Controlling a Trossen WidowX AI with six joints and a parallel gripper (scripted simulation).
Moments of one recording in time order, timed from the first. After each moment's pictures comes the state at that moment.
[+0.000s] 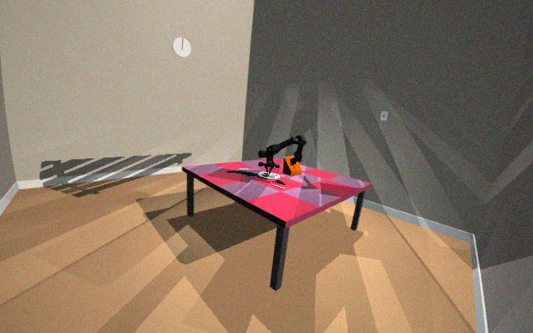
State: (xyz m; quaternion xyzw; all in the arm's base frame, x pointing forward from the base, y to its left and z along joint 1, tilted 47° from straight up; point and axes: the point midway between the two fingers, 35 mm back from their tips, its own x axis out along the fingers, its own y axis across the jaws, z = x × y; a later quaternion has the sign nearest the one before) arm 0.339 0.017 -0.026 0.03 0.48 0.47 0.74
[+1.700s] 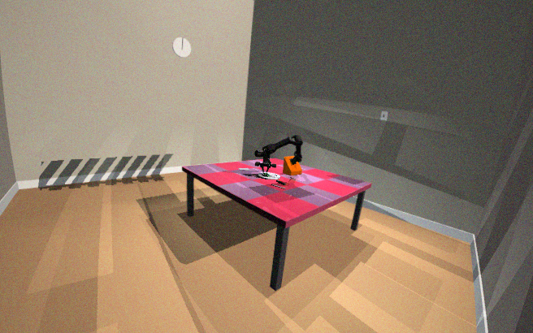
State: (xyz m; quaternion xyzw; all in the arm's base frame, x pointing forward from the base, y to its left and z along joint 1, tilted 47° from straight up) arm 0.359 -0.001 -0.042 0.03 0.48 0.47 0.74
